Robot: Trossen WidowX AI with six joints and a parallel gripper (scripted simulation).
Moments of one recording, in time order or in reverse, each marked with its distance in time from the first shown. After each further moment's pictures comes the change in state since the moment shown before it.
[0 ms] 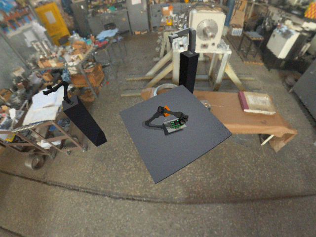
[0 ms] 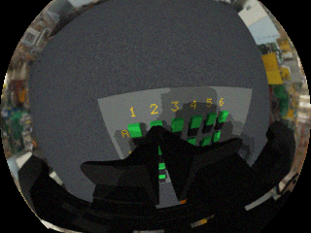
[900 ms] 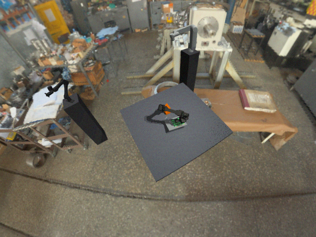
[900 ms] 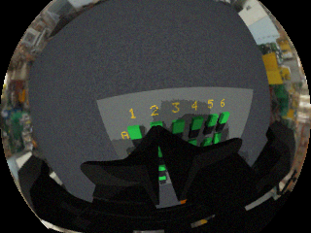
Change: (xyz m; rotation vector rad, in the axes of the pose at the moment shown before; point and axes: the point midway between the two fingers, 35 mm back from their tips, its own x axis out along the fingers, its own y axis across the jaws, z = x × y) arm 0.003 0.000 0.001 0.000 -0.002 0.000
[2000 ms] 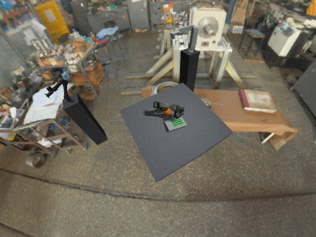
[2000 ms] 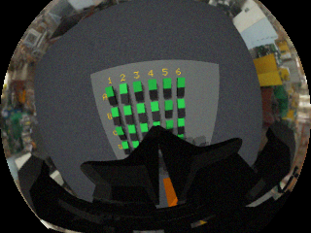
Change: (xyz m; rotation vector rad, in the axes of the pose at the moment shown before) arm -0.064 -0.045 -0.051 -0.008 -0.028 -0.004
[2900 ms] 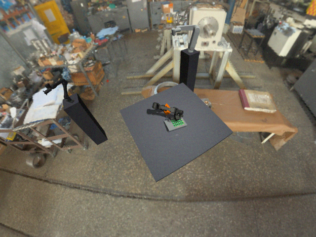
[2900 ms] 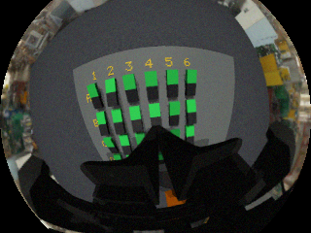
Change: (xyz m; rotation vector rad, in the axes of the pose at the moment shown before) arm 0.048 -0.004 -0.010 0.006 -0.024 0.006
